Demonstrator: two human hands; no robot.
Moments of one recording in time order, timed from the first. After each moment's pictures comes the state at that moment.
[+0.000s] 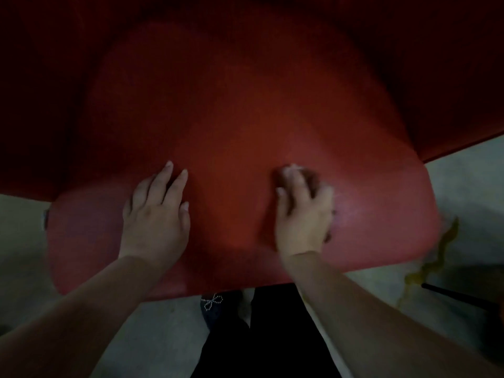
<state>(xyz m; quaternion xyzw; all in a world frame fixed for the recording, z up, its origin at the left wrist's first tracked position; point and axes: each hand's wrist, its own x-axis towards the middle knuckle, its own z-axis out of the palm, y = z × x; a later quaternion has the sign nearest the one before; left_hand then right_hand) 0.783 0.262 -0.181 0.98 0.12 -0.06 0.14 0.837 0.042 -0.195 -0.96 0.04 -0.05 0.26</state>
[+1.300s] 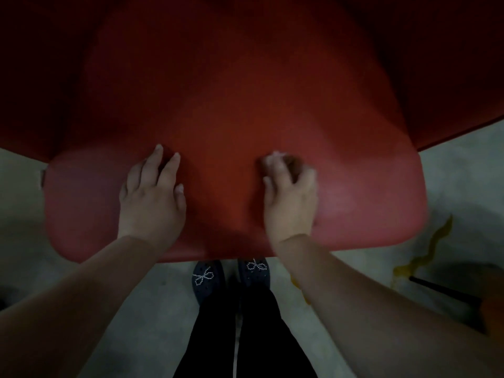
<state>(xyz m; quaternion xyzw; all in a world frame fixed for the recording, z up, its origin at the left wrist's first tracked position) 0.761 0.238 -0.173 0.97 0.18 -0.06 0.15 0.825 0.033 -0.190 -0.97 -0.03 0.01 0.23</state>
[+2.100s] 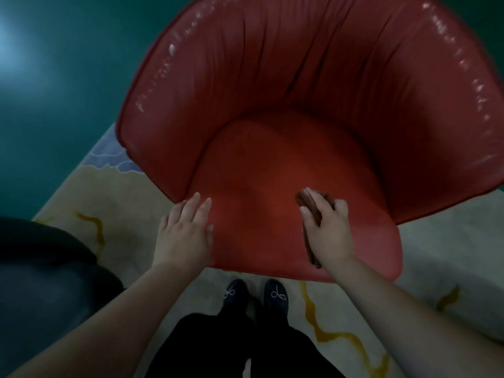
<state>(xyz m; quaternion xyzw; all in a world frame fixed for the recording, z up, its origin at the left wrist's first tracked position) 0.722 0.269 0.076 0.96 0.22 -0.12 0.10 0.842 0.031 0.038 -0.92 -0.07 0.11 0.38</state>
